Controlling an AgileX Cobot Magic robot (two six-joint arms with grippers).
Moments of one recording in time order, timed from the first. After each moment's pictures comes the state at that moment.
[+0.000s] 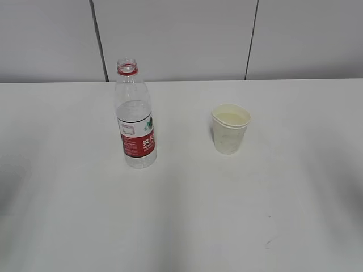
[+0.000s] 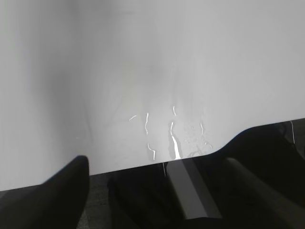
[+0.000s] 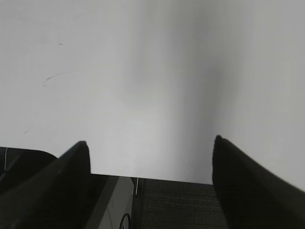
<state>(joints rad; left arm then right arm) -0.06 0.93 -0.70 -0.02 1.16 0.08 0.00 0.97 -0.80 0.03 1.12 -0.07</state>
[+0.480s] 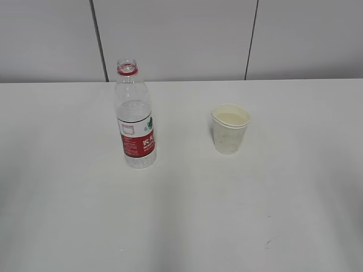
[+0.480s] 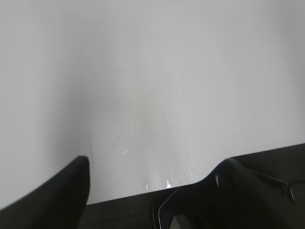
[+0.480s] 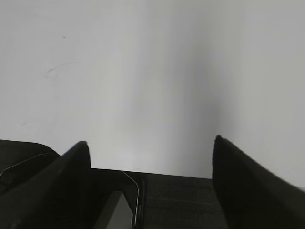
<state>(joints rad) -0.06 0.59 -0.68 -0.04 1.18 0.08 0.00 0.67 -0.63 0.03 1.08 -0.07</state>
